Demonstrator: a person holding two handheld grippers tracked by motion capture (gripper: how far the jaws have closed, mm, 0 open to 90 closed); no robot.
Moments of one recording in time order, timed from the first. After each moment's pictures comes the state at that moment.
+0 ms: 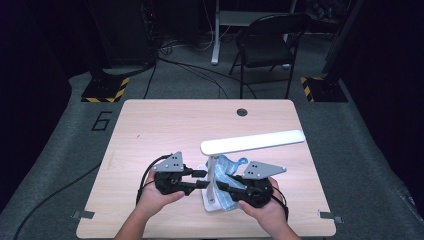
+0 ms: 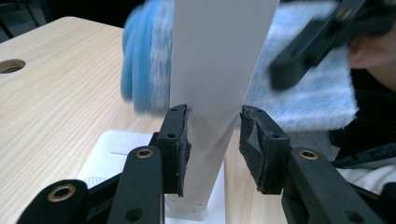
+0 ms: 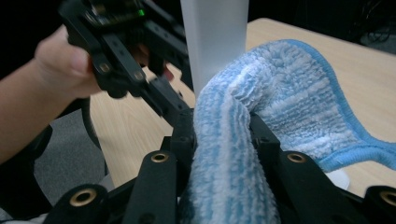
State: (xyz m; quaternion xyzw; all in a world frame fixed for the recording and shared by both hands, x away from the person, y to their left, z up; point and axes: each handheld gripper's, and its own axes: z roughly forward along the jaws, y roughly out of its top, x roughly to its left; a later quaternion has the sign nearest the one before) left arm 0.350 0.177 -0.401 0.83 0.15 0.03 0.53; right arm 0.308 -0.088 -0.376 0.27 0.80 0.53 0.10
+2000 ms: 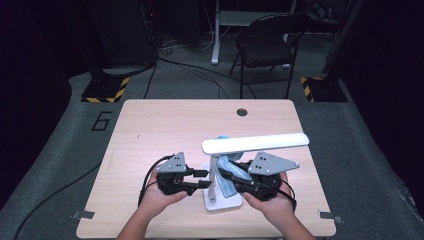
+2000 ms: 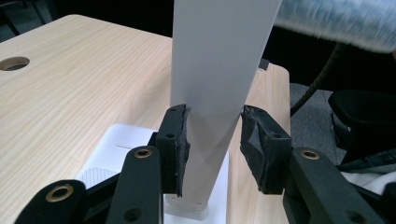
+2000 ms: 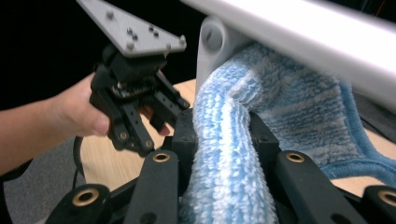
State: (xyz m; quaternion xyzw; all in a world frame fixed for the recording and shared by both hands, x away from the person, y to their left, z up) left arm 0.350 0.172 -0.404 0.83 0.16 0.04 0.53; right arm 0.302 -0.091 -0.334 0.23 0.79 0.55 0.17
